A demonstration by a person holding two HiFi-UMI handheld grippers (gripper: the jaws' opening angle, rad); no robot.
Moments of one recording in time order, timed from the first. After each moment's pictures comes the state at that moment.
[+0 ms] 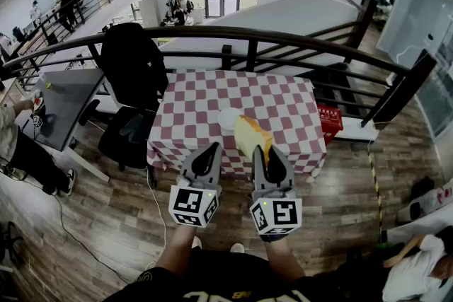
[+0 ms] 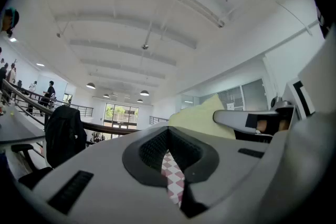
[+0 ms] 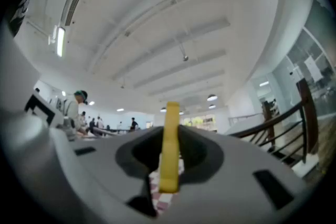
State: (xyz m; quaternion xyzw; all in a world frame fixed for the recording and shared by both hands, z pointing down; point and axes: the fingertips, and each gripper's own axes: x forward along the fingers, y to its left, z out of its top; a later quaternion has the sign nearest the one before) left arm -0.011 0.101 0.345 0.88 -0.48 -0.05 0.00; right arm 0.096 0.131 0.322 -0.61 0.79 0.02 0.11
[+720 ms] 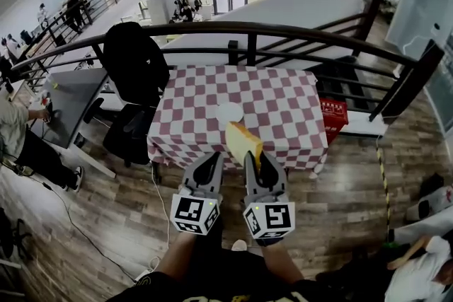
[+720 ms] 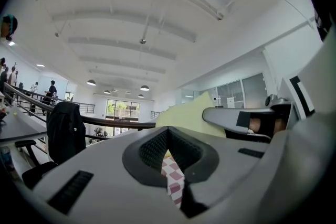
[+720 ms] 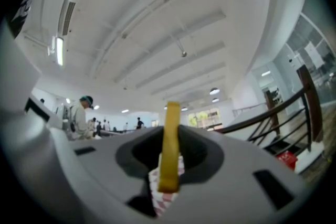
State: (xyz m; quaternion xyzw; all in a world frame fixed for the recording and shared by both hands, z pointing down) left arm 0.042 0.131 0.378 0.88 -0.48 -0.02 0.01; right arm 0.126 0.147 0.354 -0.58 0.81 -0.02 0.11
